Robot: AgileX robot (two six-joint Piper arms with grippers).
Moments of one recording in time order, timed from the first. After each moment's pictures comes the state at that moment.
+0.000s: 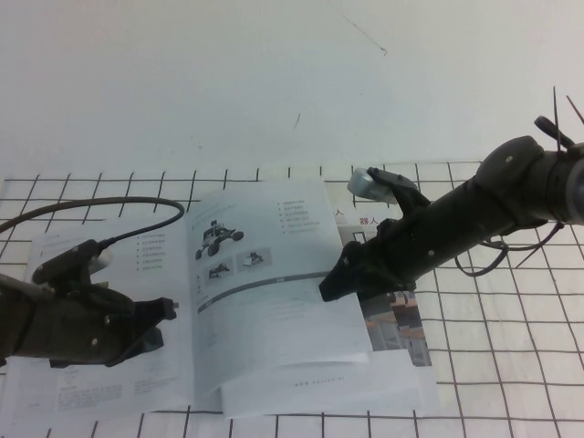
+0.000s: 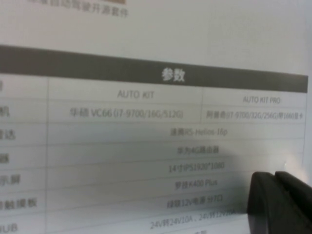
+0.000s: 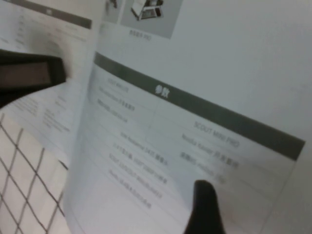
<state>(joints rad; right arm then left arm) 0.36 2.11 -1.40 0.98 0.89 -0.72 -0.08 1.73 -0.71 -1.21 0.34 0.74</state>
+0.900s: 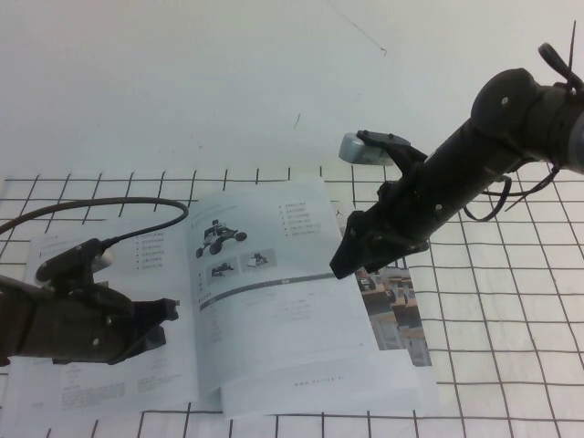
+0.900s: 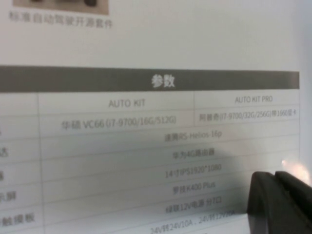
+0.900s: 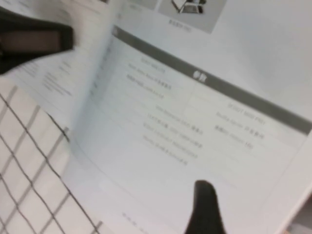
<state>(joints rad) 0.36 2.11 -1.64 0.72 1.11 -0.54 -0.08 1.73 -0.71 -1.28 0.35 0.85</state>
